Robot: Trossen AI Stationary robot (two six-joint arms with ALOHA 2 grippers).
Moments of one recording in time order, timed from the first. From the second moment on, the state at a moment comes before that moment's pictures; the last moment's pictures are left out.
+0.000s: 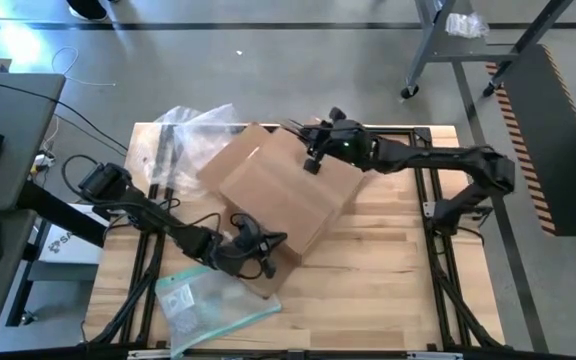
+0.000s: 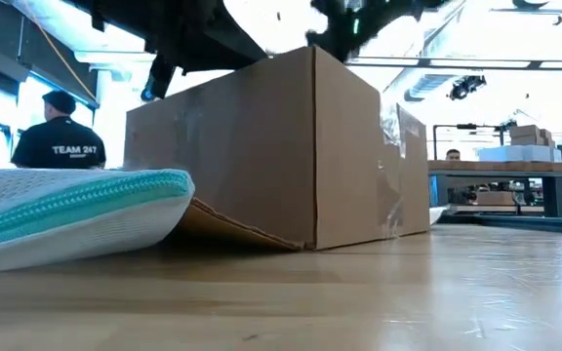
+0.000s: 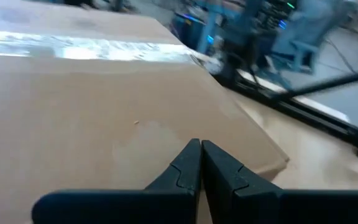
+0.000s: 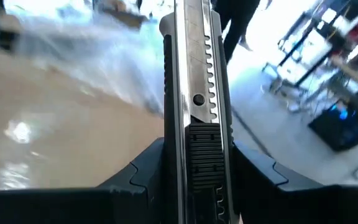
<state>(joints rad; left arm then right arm) -0.47 1.62 0.81 0.37 -0.89 -0.60 -0.25 1.53 1.21 -0.03 0.37 -0.32</state>
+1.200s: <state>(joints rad) -0.45 1.62 1.06 -0.03 -0.57 -0.32 0.56 1.44 1.19 -1.53 0.53 1.20</state>
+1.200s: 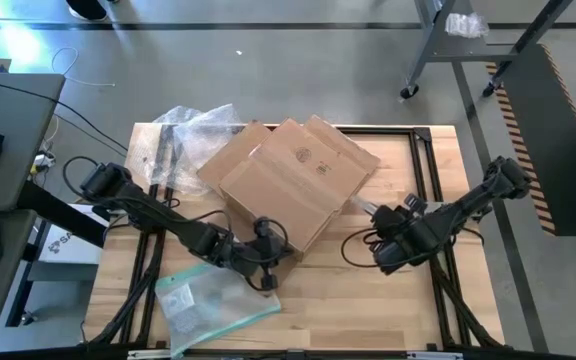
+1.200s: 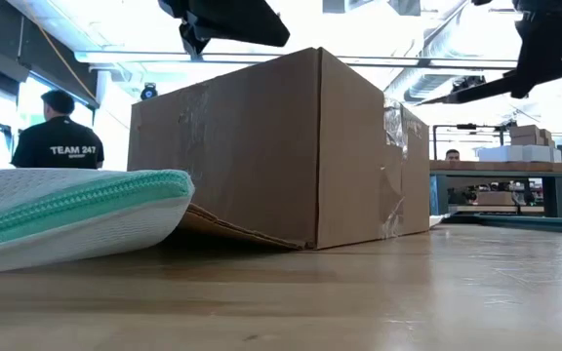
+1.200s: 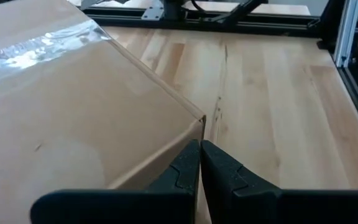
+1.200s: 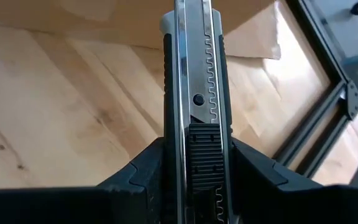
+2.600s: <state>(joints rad) -0.40 1.66 1.15 -0.29 -0.63 -0.46 0.51 1.44 1.19 -1.33 0.54 1.03</state>
